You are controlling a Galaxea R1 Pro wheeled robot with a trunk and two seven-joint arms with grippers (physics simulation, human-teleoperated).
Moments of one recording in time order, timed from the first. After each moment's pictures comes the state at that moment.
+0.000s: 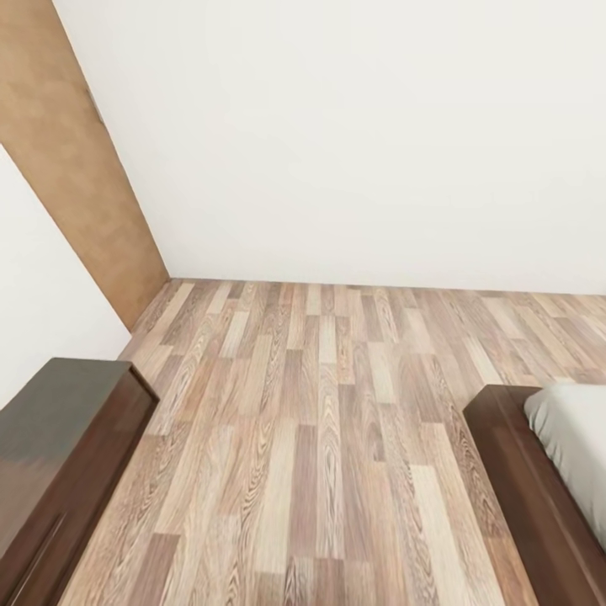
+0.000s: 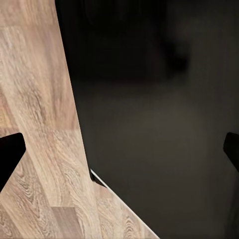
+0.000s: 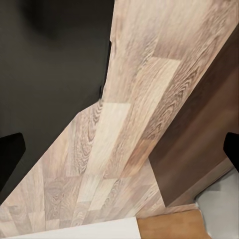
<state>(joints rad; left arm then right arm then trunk) -0.05 0.00 -0.45 -0.14 0.34 -0.05 0.14 -0.09 0.03 0.10 0.01 -0.01 0.12 -0.29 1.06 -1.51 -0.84</state>
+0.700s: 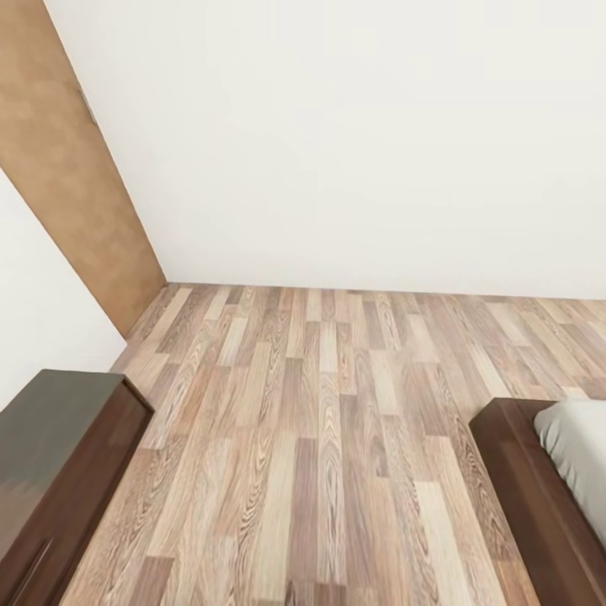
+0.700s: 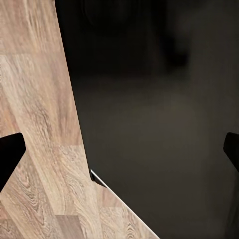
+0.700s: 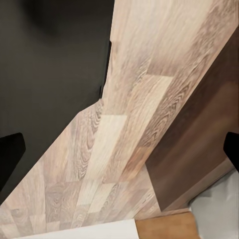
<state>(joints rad) -0.05 0.00 -0.45 -0.14 0.34 -0.05 0.14 -0.09 0.03 0.10 0.01 -0.01 0.12 -0.29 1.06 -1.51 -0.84</state>
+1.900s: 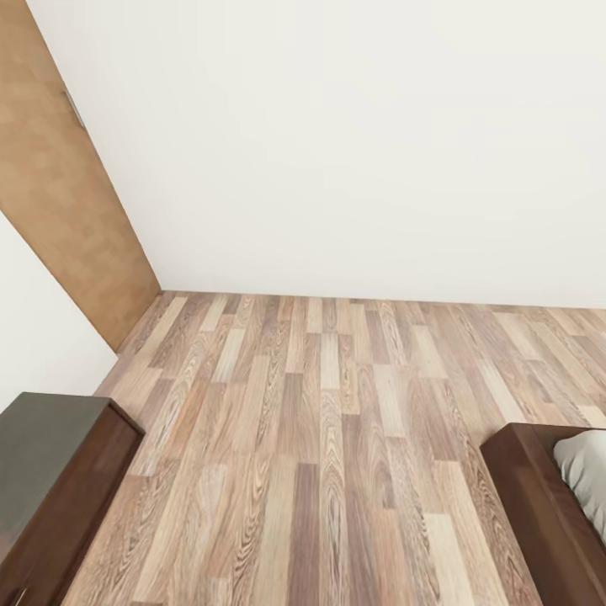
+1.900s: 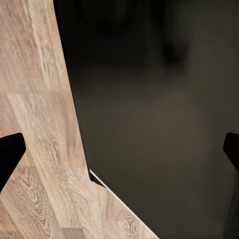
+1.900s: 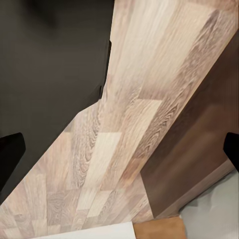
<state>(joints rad) -0.05 0.00 -0.45 -0.14 0.34 -0.05 0.13 -0.09 0.03 0.10 0.01 -0.01 0.12 -0.29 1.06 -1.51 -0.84</state>
